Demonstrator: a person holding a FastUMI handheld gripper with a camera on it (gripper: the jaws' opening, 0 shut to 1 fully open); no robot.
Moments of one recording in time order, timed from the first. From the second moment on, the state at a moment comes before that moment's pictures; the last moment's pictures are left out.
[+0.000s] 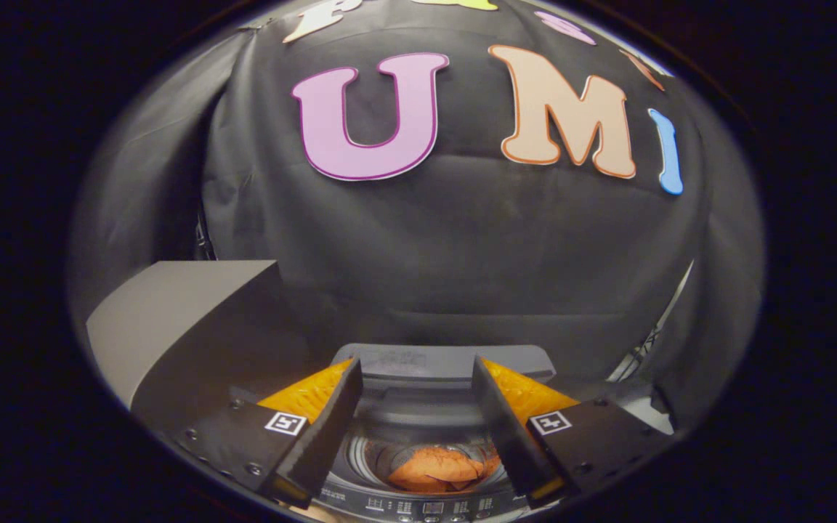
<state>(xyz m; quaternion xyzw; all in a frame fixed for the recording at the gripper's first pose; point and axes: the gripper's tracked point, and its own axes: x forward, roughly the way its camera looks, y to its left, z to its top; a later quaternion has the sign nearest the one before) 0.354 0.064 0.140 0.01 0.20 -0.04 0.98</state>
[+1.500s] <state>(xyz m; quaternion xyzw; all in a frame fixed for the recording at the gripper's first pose) 0.061 -0.020 0.062 0.06 -0.02 -0.05 1.00</state>
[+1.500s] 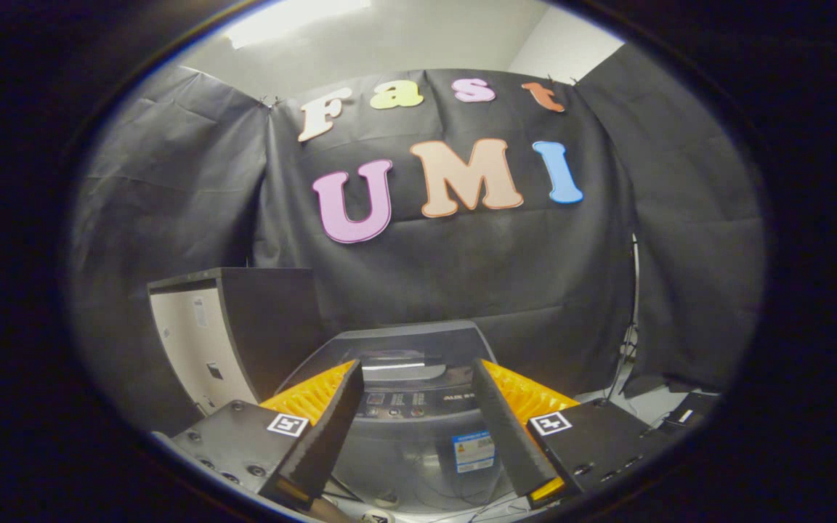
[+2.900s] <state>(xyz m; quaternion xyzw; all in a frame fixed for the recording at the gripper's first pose) -0.011 0.001 0.000 0.00 0.00 0.01 1.00</state>
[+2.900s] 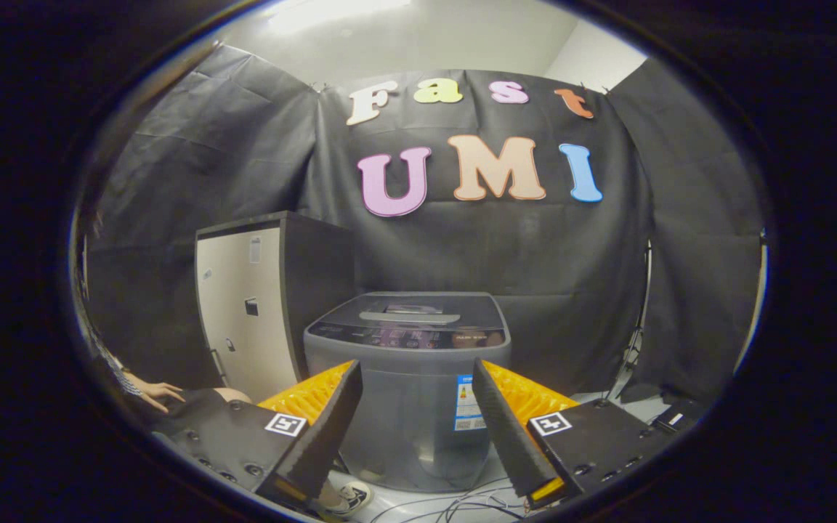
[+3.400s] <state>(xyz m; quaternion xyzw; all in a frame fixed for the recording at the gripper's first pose) -0.011 0.002 0.001 0.00 0.00 0.01 1.00</state>
